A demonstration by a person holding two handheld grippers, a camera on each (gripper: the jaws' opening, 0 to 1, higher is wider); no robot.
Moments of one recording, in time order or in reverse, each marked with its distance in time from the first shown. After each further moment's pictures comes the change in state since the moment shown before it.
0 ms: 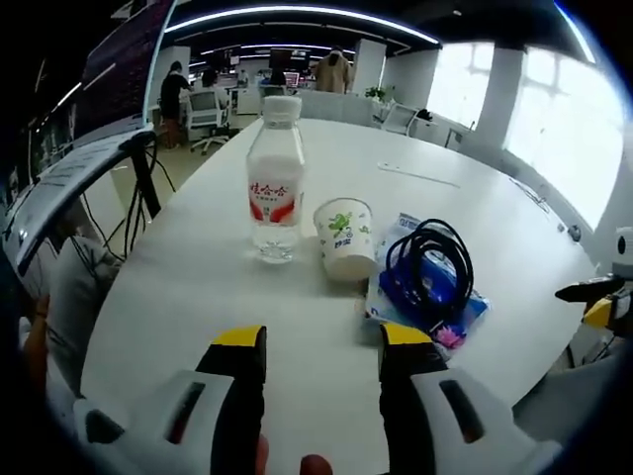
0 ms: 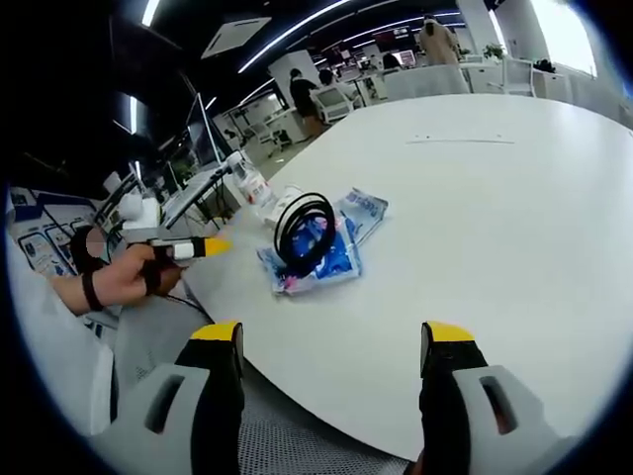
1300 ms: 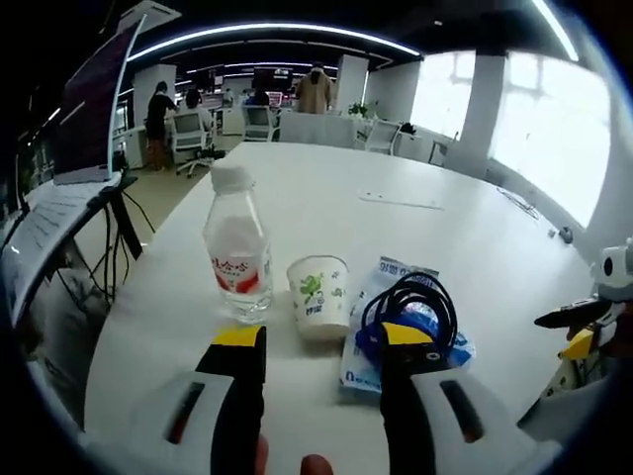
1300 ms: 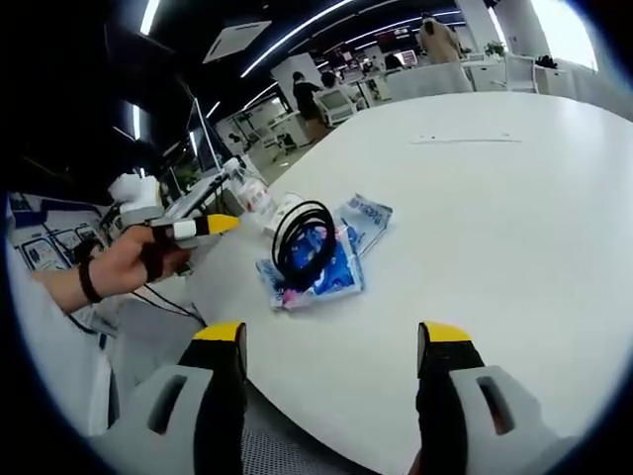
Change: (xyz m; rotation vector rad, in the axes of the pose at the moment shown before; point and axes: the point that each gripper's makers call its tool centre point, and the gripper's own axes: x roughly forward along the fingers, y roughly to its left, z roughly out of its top) left arm 0.016 -0.020 0.060 0.045 -0.086 -0.043; right arm 0.027 -0.005 0.016 0.018 -0.013 0.037
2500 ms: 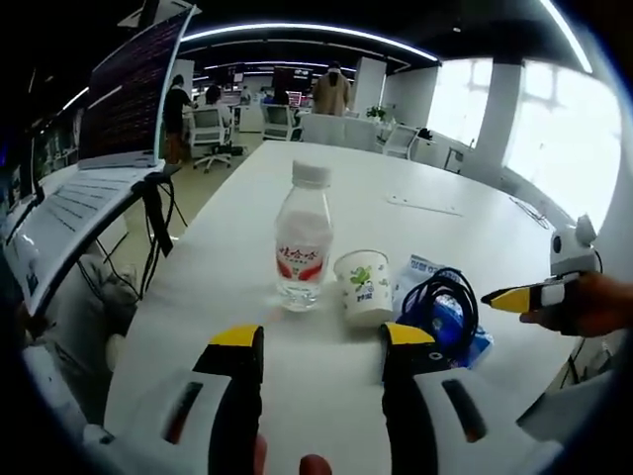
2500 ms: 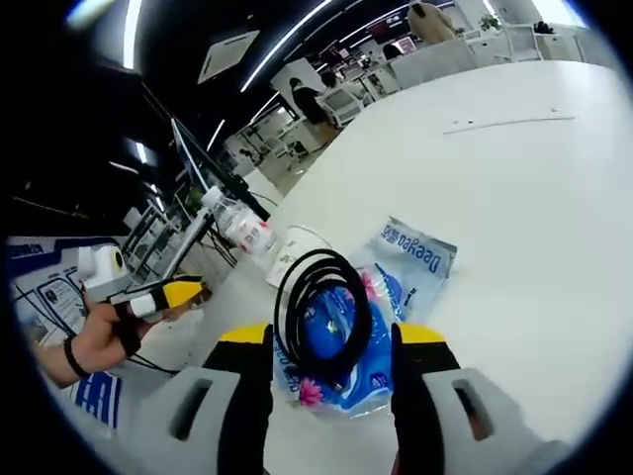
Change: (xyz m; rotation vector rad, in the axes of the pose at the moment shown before) left arm -0.030 0.050 -0.009 -0.046 0.002 0.050; right arm 0.118 0.019 0.054 0.121 -0.007 0.108
